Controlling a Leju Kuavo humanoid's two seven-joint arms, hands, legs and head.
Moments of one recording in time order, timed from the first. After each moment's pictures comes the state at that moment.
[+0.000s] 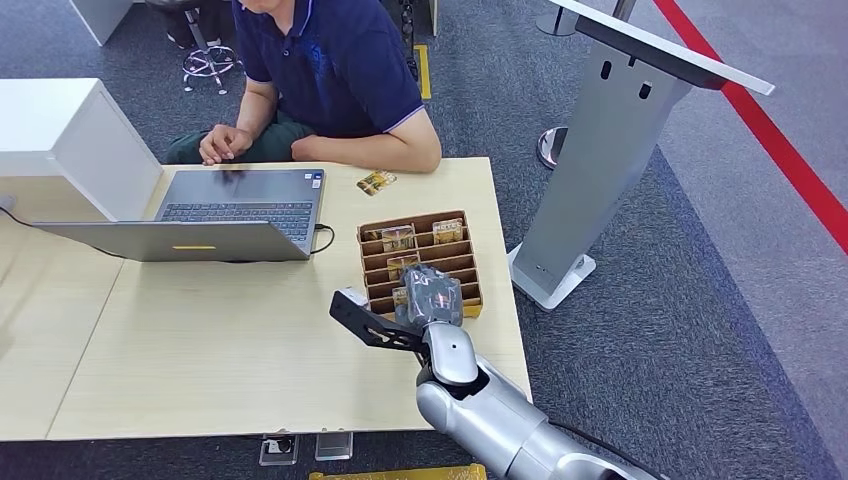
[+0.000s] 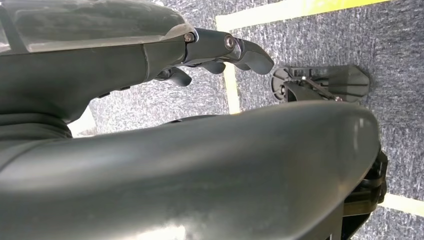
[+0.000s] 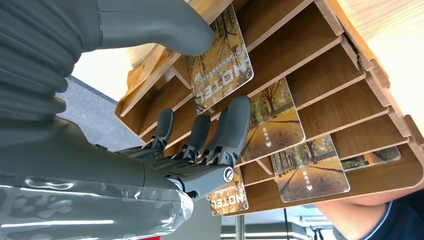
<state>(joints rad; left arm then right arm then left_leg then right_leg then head) -0.12 -0.04 -1.24 -0.22 1.27 0.22 -0.05 -0.56 0.16 0.89 -0.83 0.89 -0.35 0.52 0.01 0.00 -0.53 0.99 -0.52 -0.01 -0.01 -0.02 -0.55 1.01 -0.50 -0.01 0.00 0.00</state>
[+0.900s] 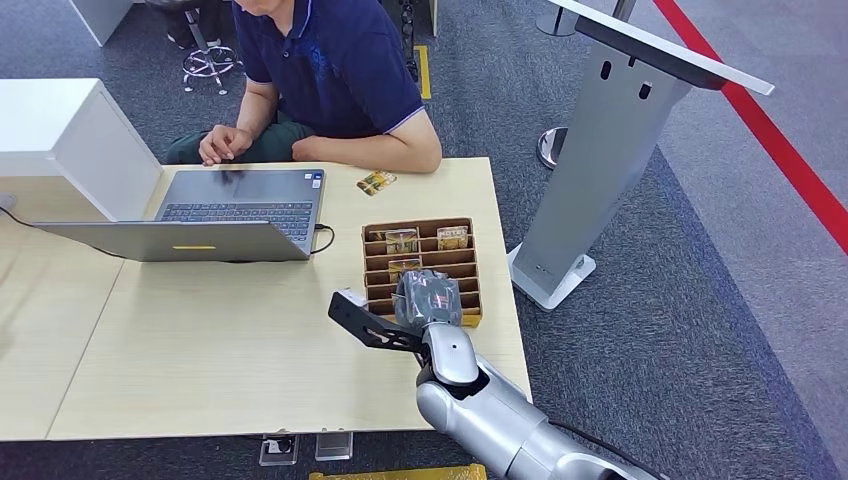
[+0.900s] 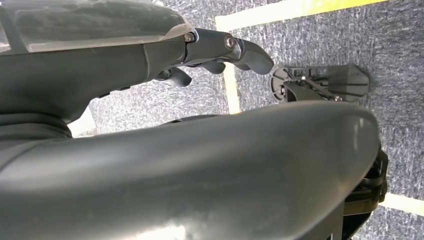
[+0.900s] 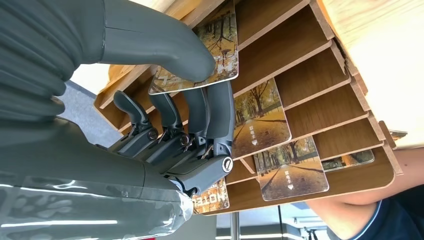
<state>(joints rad) -0.12 -0.04 -1.25 -0.22 1.26 0.22 -0.06 -0.56 0.16 0.89 -0.82 0.87 -0.36 0.50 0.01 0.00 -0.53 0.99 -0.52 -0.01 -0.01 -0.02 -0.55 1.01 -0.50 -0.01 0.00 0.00</state>
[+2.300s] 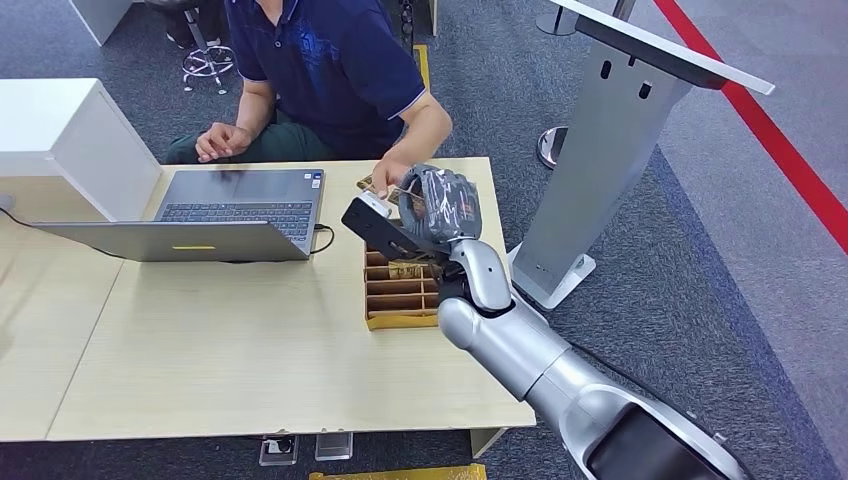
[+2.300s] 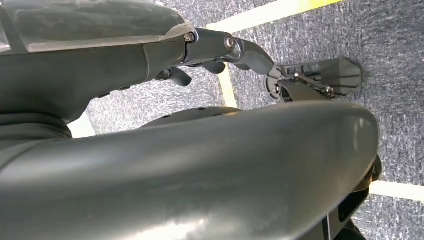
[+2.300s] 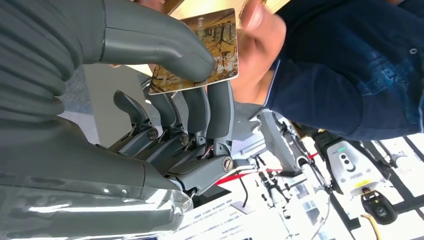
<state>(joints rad) -0.15 -0.05 -1.28 -0.22 1.20 0.20 -0.04 -0.79 0.12 0.83 -0.80 0.70 -0.61 0.20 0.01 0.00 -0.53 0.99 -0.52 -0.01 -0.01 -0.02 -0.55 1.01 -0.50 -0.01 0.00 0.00</state>
